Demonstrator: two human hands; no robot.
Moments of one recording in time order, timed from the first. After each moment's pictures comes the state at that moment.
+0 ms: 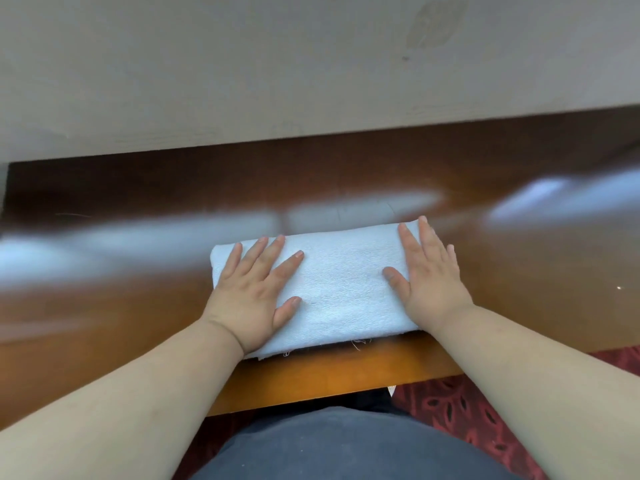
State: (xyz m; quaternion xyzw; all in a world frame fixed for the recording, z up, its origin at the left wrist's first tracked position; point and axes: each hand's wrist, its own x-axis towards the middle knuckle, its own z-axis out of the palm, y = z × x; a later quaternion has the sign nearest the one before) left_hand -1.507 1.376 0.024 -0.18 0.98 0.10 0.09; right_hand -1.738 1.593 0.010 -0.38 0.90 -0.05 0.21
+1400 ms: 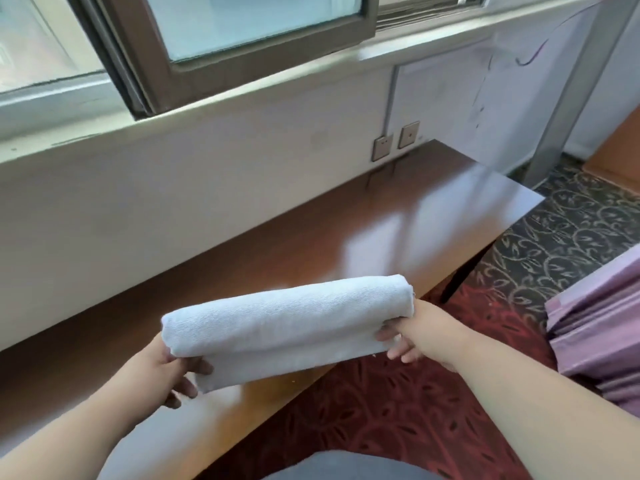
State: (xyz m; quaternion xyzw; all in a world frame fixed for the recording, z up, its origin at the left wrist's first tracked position) left_hand -1.677 1.581 0.174 -0.29 0.83 0.46 0.12; right_hand -1.857 1.962 0.159 -0.03 0.82 -0.45 0.36
